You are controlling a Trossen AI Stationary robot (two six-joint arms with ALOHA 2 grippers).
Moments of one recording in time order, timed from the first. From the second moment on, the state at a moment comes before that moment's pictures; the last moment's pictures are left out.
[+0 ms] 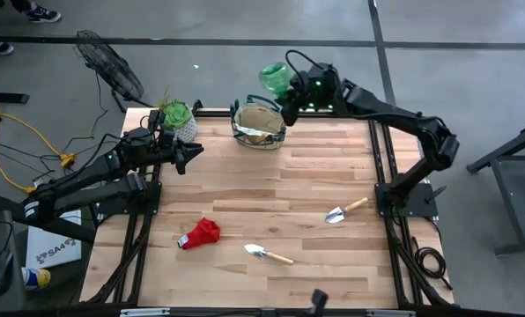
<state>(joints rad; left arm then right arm) 0.50 0.42 0.45 -0.24 0.12 -0.45 -0.55 1.58 1.45 -0.30 -0.10 0.10</state>
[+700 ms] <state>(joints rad) 0.50 0.42 0.45 -0.24 0.12 -0.45 -0.53 1.89 1.47 0.00 -0.21 0.10</state>
